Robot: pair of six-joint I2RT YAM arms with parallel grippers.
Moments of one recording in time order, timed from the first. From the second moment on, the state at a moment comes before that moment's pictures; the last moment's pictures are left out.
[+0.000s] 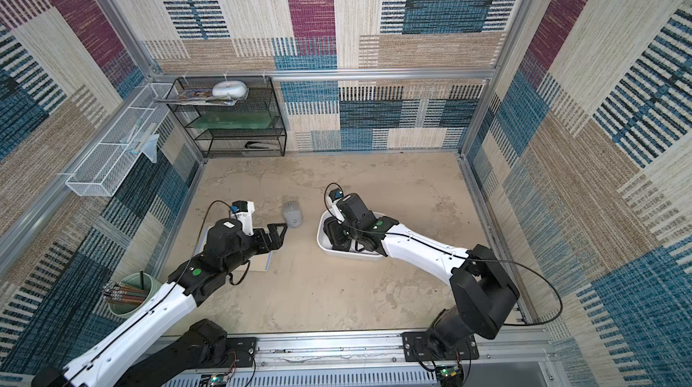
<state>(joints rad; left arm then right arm) -0.46 0.79 0.62 -0.33 -0.05 -0.57 0.82 1.54 1.03 -0.24 -0.02 0.25</state>
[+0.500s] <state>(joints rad) -0.44 0.42 0.56 -0.50 -0.29 -0.60 1.02 1.93 1.35 -0.28 -0.03 0.27</state>
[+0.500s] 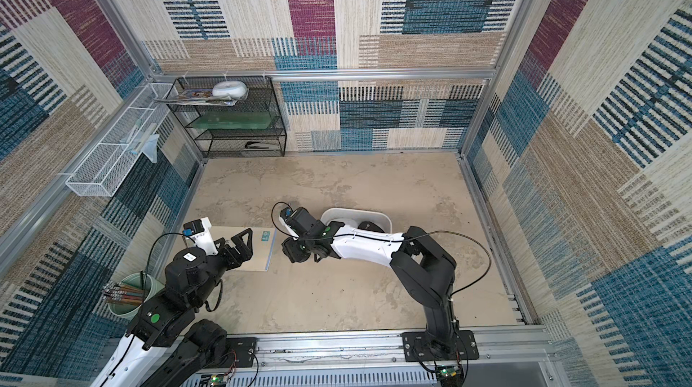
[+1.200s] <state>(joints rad) -0.44 0.53 0.55 -0.48 -0.26 -0.62 1.04 2.04 1.40 -0.32 0.00 0.28</state>
